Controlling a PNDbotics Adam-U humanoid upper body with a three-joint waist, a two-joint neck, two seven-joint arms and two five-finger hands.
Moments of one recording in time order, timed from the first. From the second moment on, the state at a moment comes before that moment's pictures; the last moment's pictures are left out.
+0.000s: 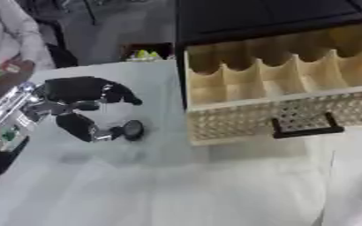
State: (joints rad) left arm -0.92 0.54 -0.34 -1.27 -0.80 -0.64 -0.47; right arm -0.72 -0.48 0.00 -1.98 0.08 -0.13 -0.40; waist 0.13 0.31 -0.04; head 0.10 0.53
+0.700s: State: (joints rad) left arm -0.91 0.54 -0.36 -1.26 -0.95 -0.72 -0.39; right arm -0.71 -0.47 -0.01 -1.98 0.07 -0.13 -0.41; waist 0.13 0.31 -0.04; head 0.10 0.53
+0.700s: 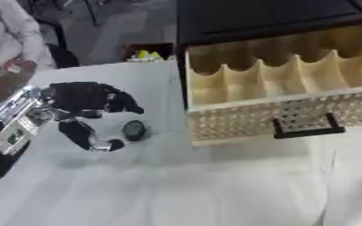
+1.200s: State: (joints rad) left arm -0.91 0.54 -0.36 -1.19 -1.17 -0.83 -0.28; right arm -0.71 -0.46 -0.01 -1.98 0.07 -0.13 -0.41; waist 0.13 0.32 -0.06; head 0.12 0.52
